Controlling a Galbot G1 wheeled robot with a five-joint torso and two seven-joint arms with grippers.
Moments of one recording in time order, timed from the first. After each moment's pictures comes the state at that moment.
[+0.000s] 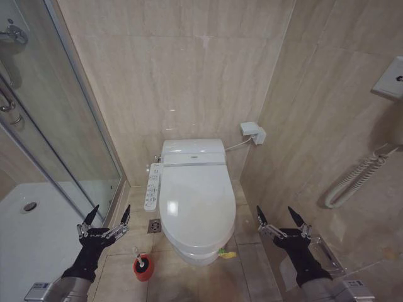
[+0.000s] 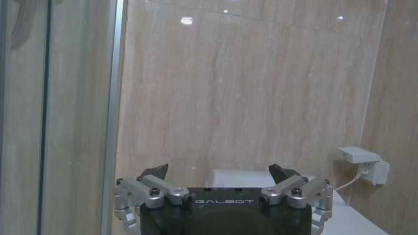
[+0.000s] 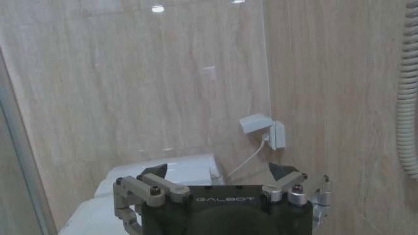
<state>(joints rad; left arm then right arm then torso) 1.79 -1.24 -0.73 -2.33 -0.47 -0.07 0.02 -1.89 1.52 0.67 2.50 0.28 -0.10 -0.05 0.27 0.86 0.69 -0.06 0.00</state>
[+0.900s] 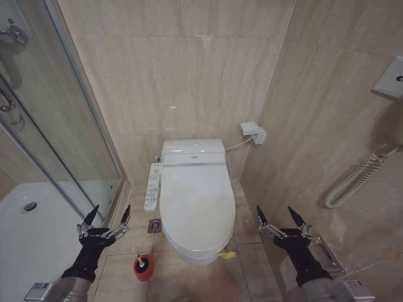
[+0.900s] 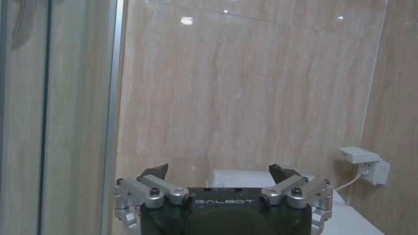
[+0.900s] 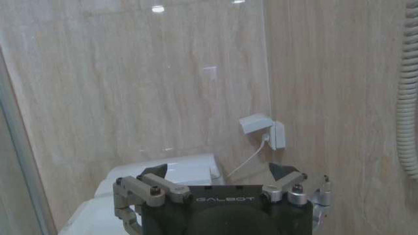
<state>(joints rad) 1.79 -1.24 -0.73 -2.33 -0.47 -0.07 0.02 -1.89 1.52 0.67 2.50 0.28 -0.10 -0.05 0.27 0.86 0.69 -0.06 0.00</state>
